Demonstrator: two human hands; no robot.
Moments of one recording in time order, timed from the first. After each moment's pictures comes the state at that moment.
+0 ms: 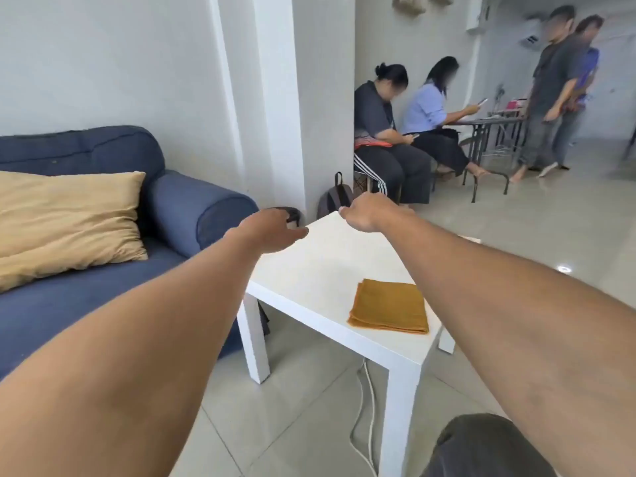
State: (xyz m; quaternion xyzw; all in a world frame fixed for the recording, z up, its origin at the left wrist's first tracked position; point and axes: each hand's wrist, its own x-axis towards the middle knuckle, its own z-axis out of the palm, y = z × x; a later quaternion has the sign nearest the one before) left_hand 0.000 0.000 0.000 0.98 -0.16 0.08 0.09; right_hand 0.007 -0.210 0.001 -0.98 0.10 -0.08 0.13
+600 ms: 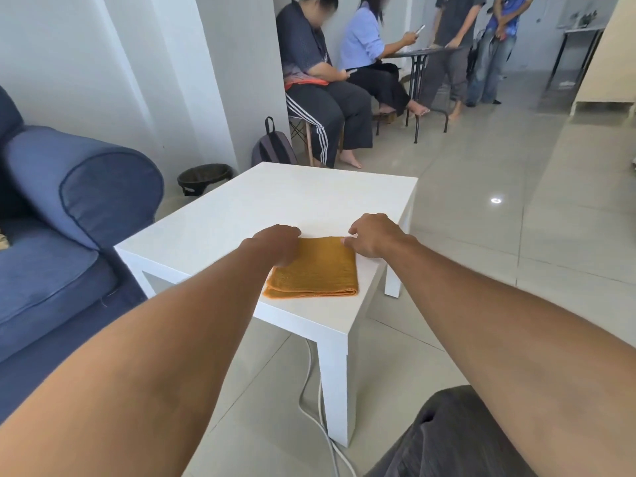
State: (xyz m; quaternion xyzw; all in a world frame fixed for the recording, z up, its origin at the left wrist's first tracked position) left_hand 0.051 -0.174 -0.153 0.96 -0.28 -0.07 -0.06; right_hand -0.024 -0.360 -0.163 -0.98 0.17 0.00 0.14
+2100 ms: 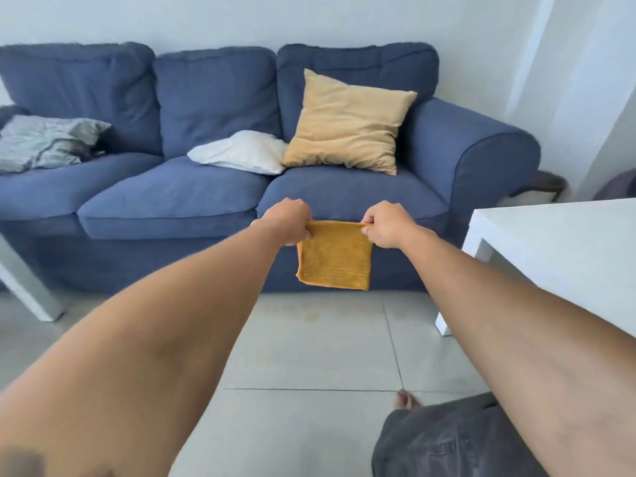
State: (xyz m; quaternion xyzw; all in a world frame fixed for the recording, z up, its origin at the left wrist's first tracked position) left_hand -0.142 0.360 -0.110 0.98 0.17 0.02 0.06; right_hand -0.043 0.182 -0.120 -0.93 -0.29 0.06 0.22
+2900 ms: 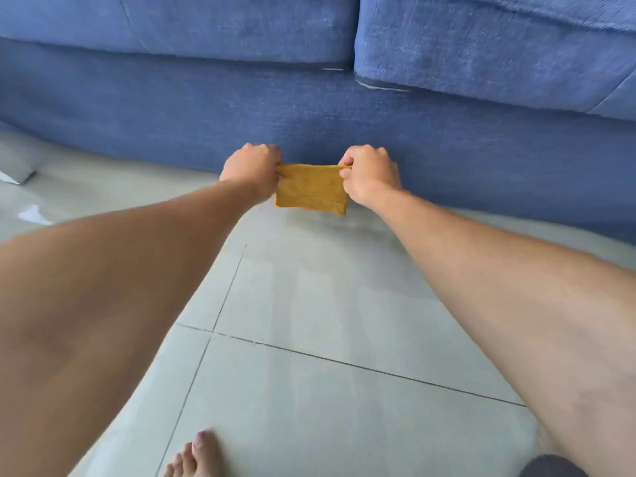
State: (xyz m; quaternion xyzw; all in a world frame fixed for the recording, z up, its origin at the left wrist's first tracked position) left_hand -0.097 0.658 -0.434 0.93 0.35 0.01 0.09; right_hand 0.025 0.518 -0.437 -0.91 -0.33 0.12 0.22
